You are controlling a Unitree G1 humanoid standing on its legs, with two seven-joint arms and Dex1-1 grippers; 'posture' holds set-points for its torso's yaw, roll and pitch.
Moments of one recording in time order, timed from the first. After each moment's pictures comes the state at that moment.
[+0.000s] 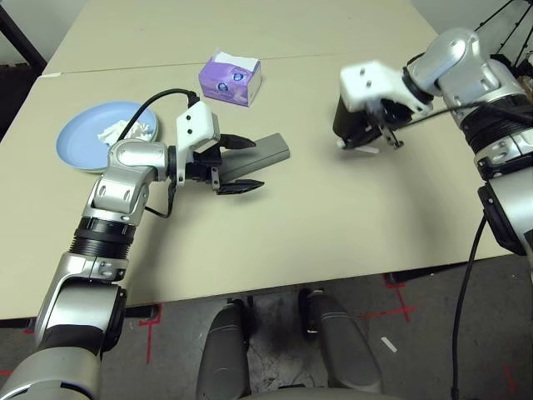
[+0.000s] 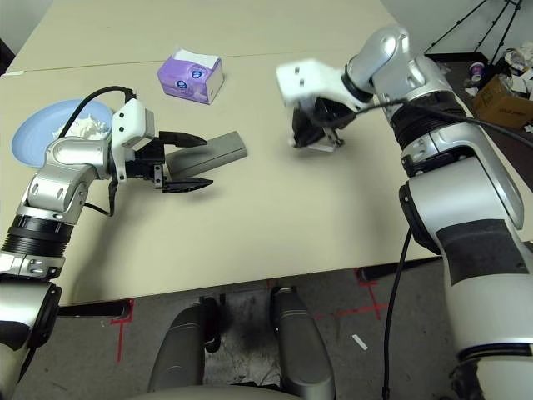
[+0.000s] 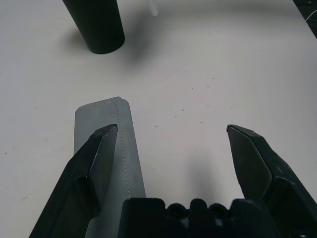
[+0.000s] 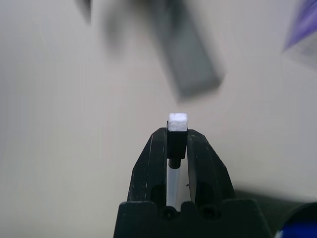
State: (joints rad) left arm -0.73 0.64 -0.12 0.25 -0.23 0.17 -1.27; right arm -1.42 -0.54 0.26 0.90 -0.02 0.09 1.57
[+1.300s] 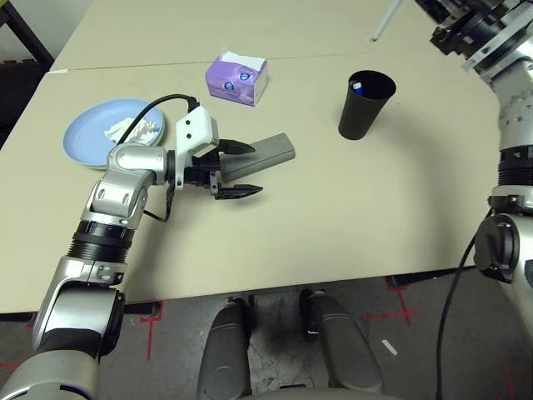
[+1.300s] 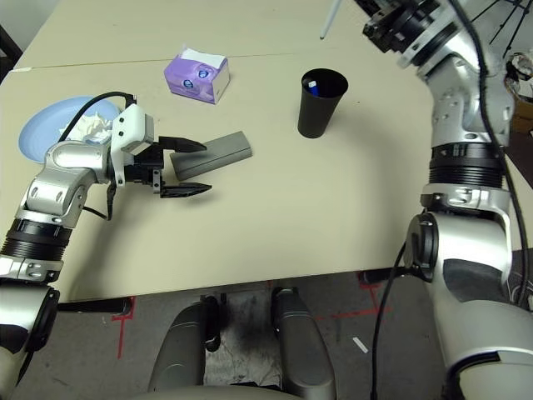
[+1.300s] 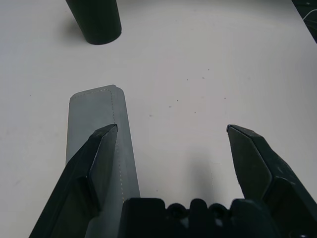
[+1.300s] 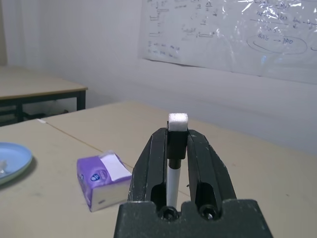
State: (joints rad) left arm -0.71 0.64 -0.12 0.24 -0.24 0.17 -1.28; right arm -1.08 -0.56 -0.27 0.47 0.38 0.18 0.80
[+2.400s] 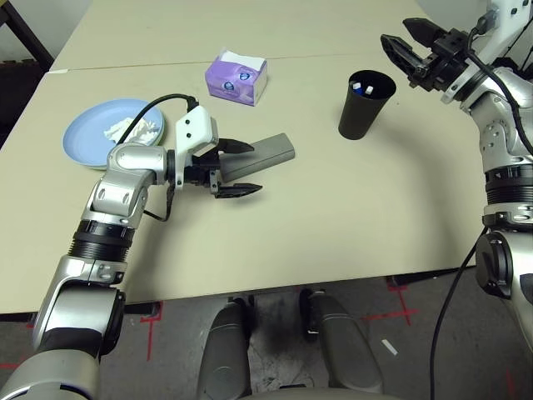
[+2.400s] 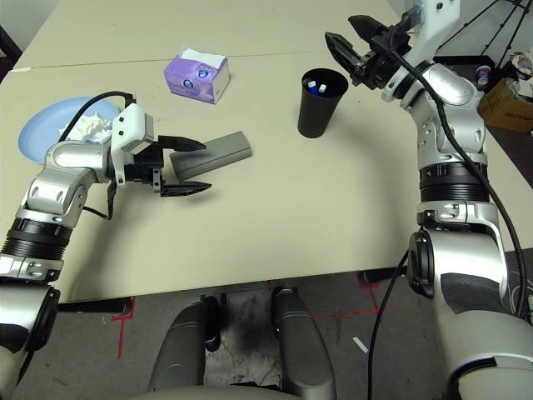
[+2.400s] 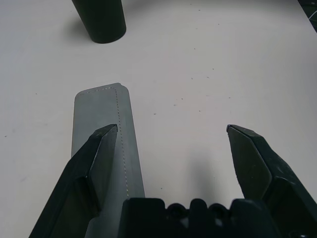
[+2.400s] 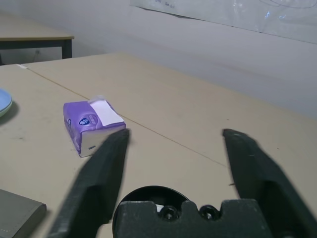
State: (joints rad) left arm -0.72 0.64 -0.12 0.25 -0.23 0.16 -1.27; right arm -1.01 -0.54 -0.17 0.52 0.27 0.10 0.75
